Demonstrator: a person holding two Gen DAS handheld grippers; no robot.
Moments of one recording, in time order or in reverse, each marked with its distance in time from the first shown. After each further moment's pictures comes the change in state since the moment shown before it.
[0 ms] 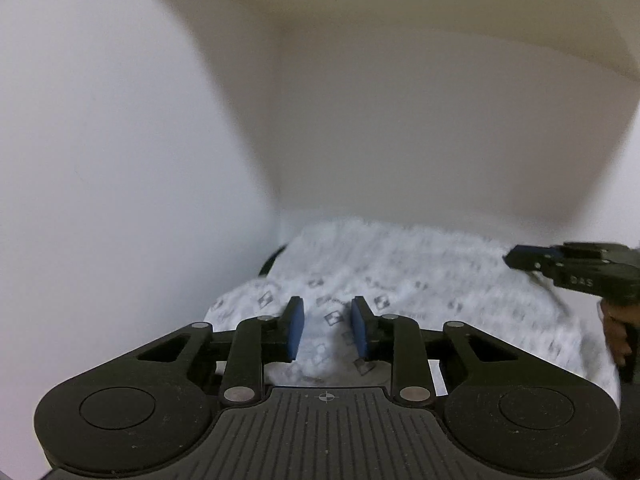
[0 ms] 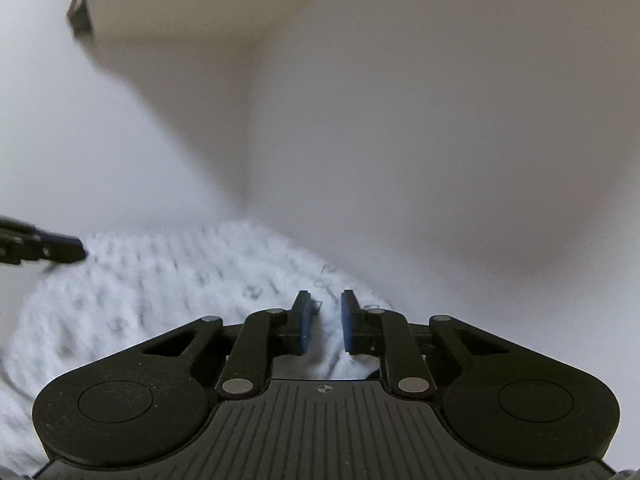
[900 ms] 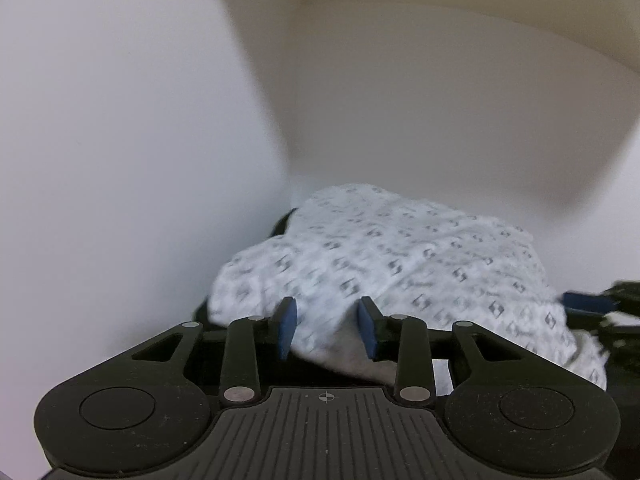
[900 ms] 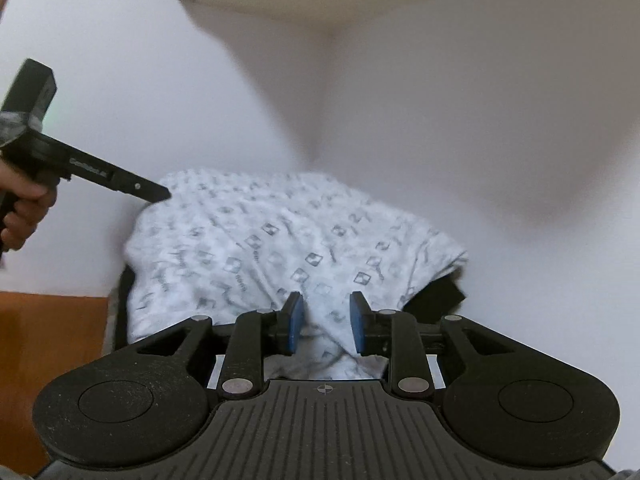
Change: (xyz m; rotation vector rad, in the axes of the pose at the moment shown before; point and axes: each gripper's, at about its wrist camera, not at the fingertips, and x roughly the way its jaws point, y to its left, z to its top) left arm -0.008 -0.013 0.001 -0.050 0.042 0.027; right arm -0.066 0.069 -0.014 -0.129 0.064 0.041
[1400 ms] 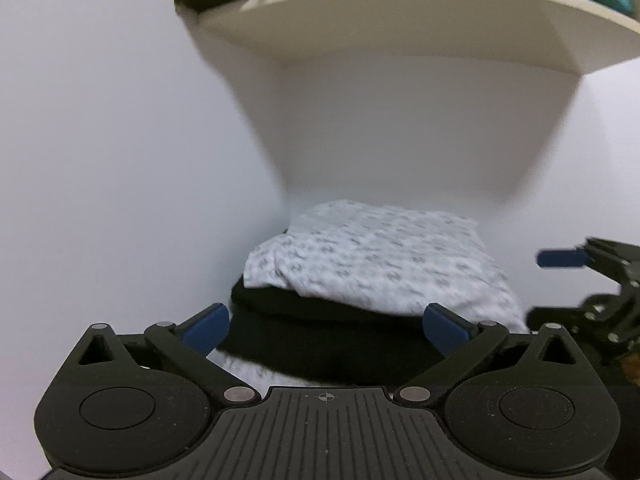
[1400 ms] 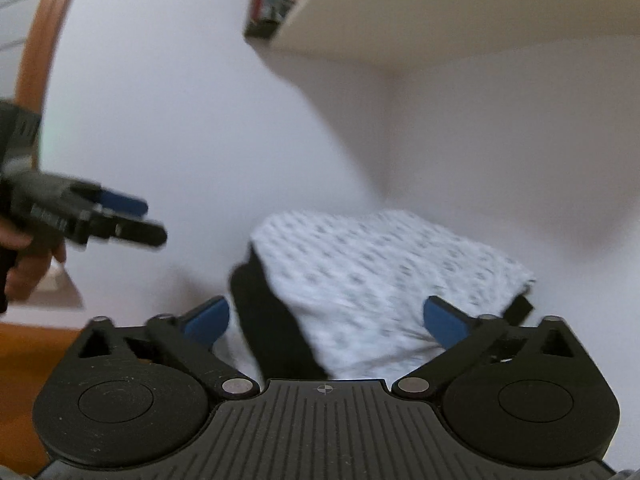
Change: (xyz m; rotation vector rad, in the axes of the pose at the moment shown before) left arm -0.168 -0.008 -0.045 0.093 -0.056 -0.013; right arm -0.089 0.072 0.018 0.061 -0.069 0.102
